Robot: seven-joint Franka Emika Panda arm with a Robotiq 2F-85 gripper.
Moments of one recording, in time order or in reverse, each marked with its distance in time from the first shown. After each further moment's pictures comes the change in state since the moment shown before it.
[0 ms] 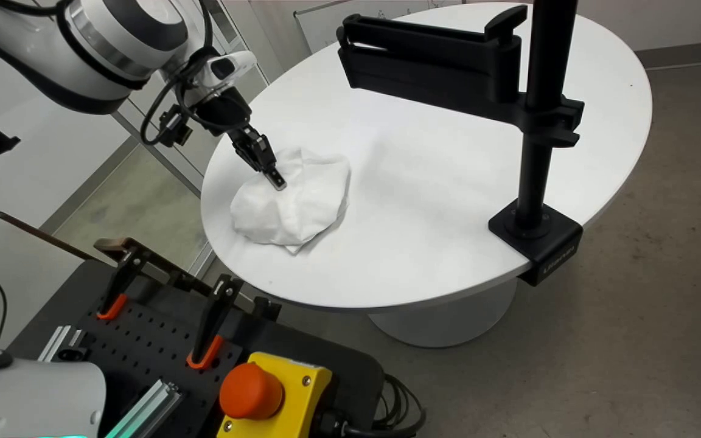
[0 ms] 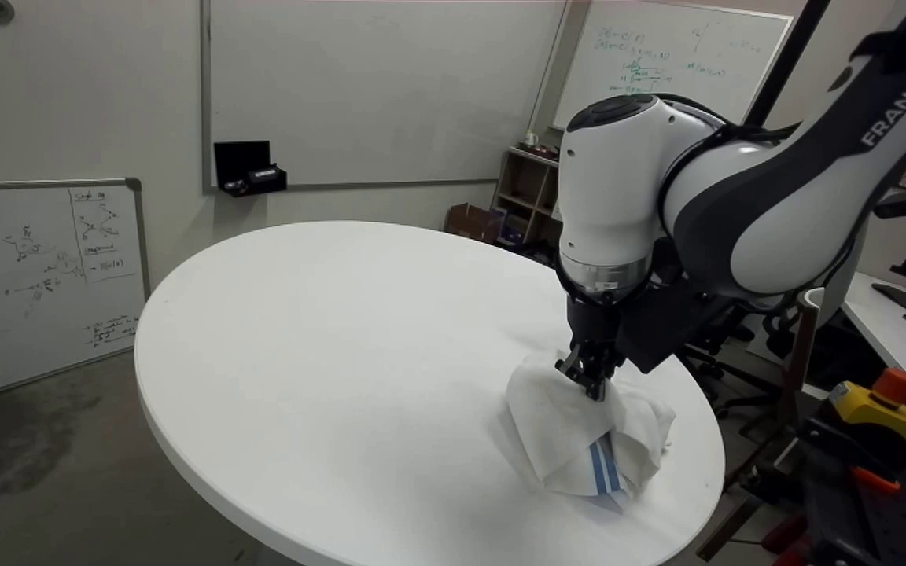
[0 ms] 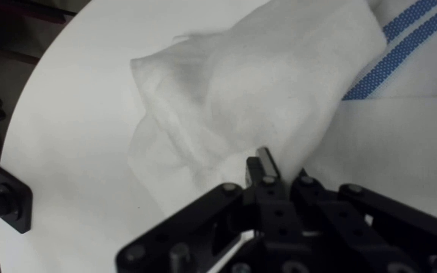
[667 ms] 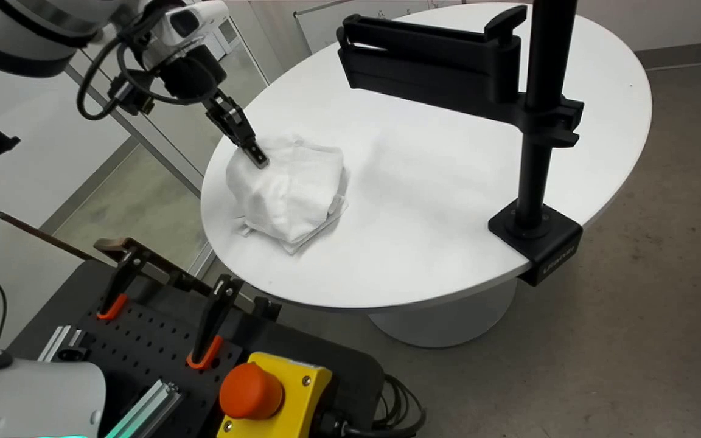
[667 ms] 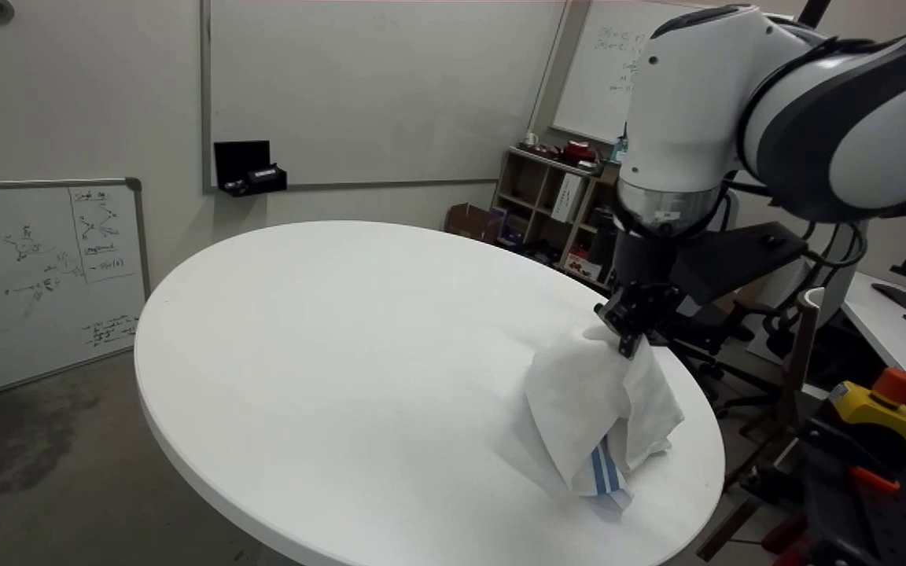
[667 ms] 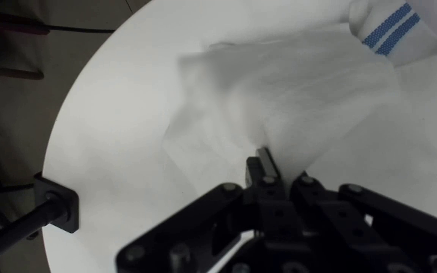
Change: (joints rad) arm -0.040 -0.265 -0.020 -0.162 0.002 -0.003 0.012
